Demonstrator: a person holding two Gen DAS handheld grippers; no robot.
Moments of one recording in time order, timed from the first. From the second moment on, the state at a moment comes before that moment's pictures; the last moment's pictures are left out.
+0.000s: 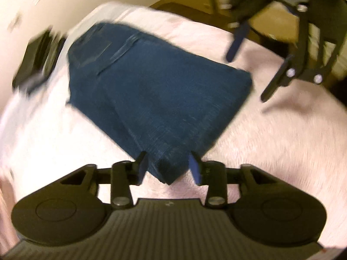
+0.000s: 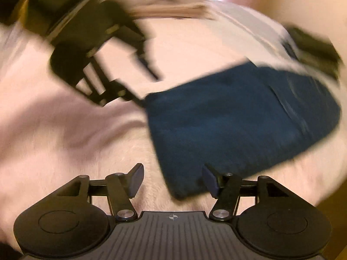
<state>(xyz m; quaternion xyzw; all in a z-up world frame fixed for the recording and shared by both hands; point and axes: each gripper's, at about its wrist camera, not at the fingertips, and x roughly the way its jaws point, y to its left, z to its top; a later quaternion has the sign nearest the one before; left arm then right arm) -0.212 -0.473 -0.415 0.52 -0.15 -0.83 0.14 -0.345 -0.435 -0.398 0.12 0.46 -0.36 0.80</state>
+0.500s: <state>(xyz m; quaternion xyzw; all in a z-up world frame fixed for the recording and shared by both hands) -0.233 -0.463 -0.456 0.55 -0.33 -0.77 0.06 -0.350 -0.430 -0.412 -0.06 0.53 -0.33 0.78</state>
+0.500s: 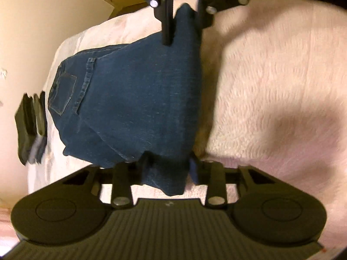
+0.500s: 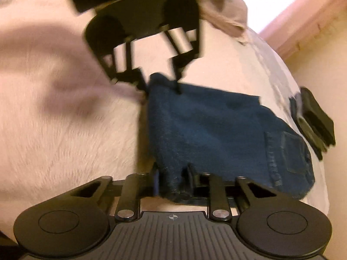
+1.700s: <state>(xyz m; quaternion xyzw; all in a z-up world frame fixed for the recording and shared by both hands) -0.550 -0.969 -0.315 0.59 0.08 -0.80 0.08 -0.706 -0.962 -0.294 0.50 0.26 -0.34 0.76</state>
